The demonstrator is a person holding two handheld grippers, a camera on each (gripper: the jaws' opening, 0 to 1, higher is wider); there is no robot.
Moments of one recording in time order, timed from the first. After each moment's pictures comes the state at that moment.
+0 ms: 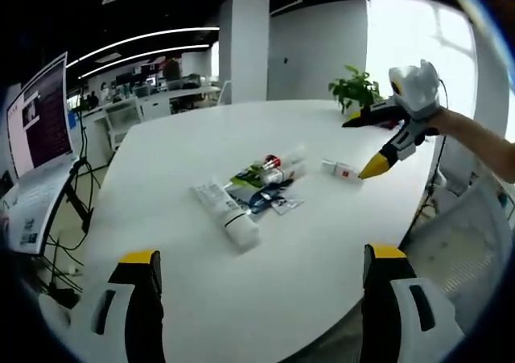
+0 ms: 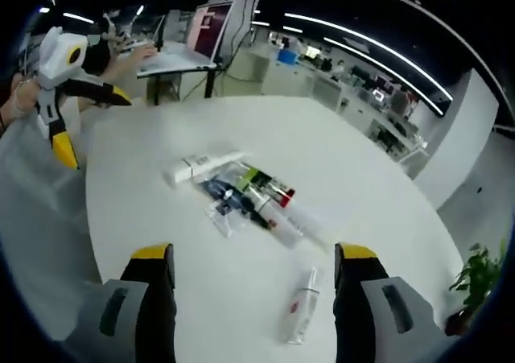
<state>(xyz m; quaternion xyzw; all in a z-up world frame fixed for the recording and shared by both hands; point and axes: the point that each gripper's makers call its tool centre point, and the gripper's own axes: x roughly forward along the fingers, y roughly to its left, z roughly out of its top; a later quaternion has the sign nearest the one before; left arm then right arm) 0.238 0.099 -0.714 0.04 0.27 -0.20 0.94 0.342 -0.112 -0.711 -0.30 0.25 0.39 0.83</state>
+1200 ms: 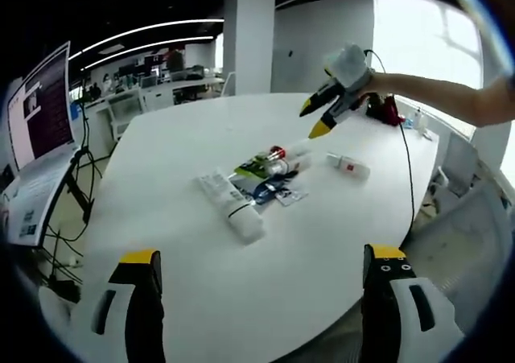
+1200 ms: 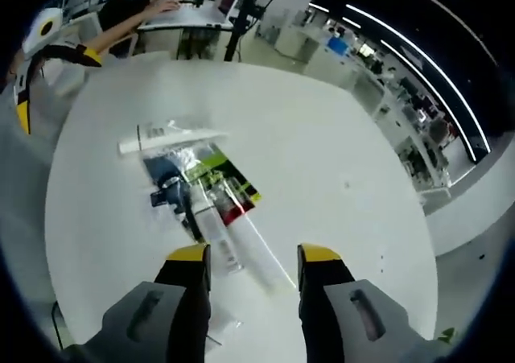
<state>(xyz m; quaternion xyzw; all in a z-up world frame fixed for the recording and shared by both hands) 0.238 0.105 -0.725 0.03 0.29 -0.19 0.94 0.460 -0.090 -0.739 -0.42 0.28 0.46 0.73</state>
